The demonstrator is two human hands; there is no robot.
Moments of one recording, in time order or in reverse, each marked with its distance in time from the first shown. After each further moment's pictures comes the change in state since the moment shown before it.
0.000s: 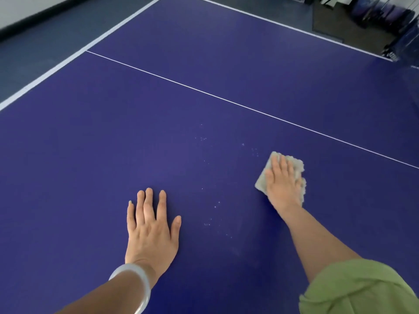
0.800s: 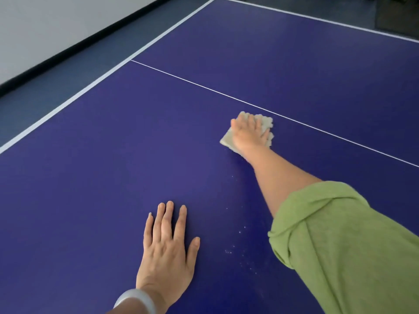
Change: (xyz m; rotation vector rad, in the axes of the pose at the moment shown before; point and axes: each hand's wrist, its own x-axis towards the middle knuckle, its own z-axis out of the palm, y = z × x) left_hand 0.001 0.001 -0.005 0.052 -0.027 -0.012; right_hand 0.125 -0.211 0.010 0.190 -0.179 -0.199
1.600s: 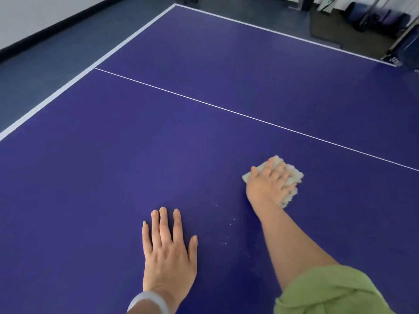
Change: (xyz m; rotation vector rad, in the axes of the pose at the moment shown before) left_hand 0.000 -0.001 0.000 -0.061 0.029 0.022; right_hand -0.130 0.092 0.018 -0.163 0.229 0.487
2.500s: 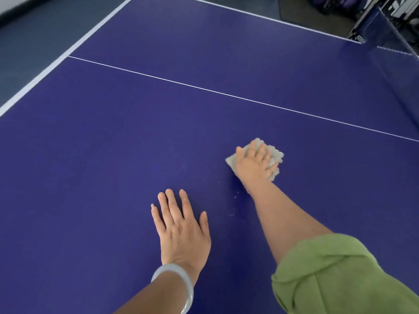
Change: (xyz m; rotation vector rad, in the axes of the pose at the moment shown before) left_hand -0.001 -0.003 0.002 0.002 -0.021 0.051; right_hand -0.031 -0.020 0.000 0.160 -0.126 0.069
